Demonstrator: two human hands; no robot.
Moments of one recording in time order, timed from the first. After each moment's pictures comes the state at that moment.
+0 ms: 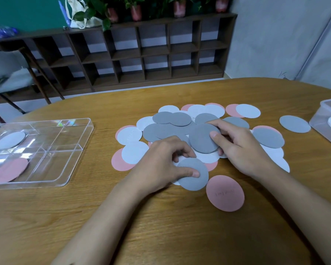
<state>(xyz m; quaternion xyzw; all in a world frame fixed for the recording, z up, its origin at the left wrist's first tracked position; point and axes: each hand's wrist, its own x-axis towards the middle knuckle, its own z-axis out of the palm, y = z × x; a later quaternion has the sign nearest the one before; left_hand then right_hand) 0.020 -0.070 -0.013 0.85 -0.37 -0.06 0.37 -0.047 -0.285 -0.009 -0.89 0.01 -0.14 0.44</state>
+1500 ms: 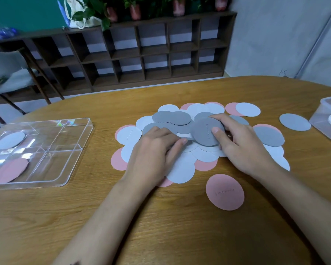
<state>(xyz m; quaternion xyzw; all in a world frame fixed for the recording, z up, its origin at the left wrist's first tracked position) 0.029 -0.069 -0.026 0.86 -0.36 0.17 0.32 -0.045 -0.289 -0.013 -0.91 0.03 -0.16 0.37</state>
